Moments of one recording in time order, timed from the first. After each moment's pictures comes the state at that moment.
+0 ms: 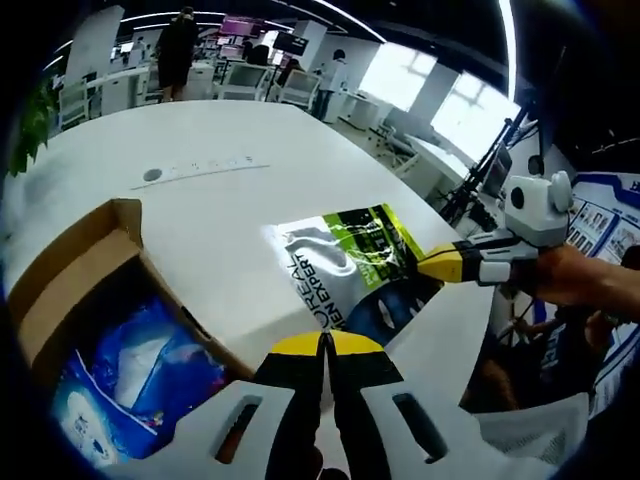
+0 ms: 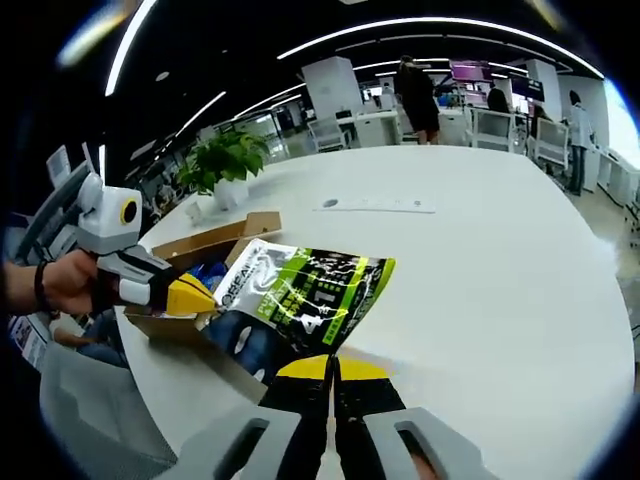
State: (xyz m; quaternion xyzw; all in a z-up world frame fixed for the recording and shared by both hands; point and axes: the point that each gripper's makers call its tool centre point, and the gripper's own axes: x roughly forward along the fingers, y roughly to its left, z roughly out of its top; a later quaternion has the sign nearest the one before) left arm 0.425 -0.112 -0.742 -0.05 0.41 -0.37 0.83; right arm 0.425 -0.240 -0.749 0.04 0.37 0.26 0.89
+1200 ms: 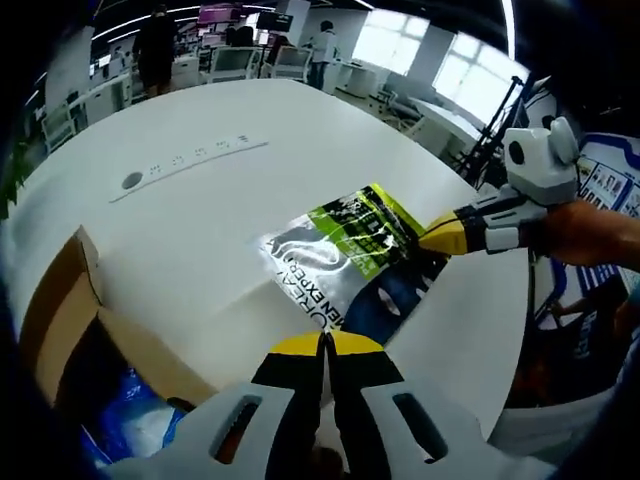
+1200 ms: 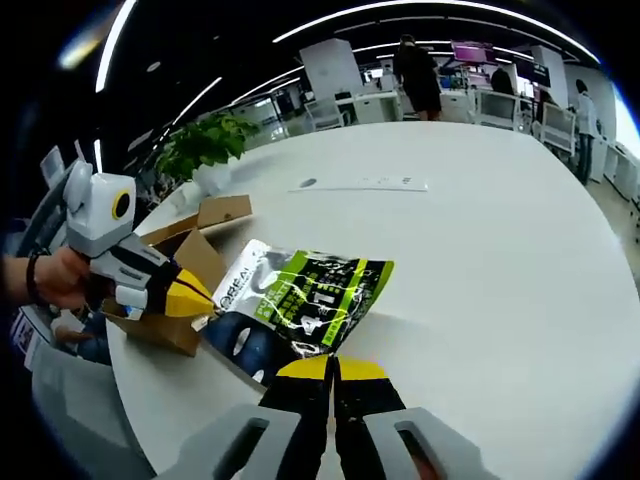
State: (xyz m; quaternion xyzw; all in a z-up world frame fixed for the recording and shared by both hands) left arm 0.468 -0.132 -0.801 0.04 0.45 -0.37 0.81; right arm 0.465 -0.251 -0.801 0.04 0.41 0.26 0.87
